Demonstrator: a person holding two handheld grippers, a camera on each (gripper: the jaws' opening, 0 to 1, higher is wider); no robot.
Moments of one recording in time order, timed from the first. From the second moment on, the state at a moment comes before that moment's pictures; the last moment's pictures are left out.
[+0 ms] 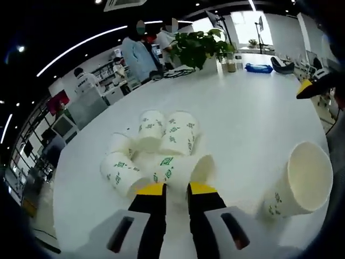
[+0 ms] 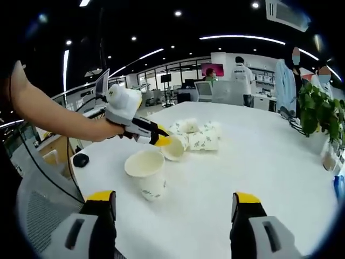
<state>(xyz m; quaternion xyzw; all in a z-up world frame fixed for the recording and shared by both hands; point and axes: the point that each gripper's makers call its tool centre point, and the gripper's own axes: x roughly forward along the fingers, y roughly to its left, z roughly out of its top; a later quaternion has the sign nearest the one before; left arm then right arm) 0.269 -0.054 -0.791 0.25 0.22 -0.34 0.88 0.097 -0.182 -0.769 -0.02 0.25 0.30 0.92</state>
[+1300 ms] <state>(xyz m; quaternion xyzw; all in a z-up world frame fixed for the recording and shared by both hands) 0.251 -0.032 -0.769 0.23 0.20 -0.33 0.89 0.099 -0.177 -0.766 -0.02 0.25 0.30 0.92</state>
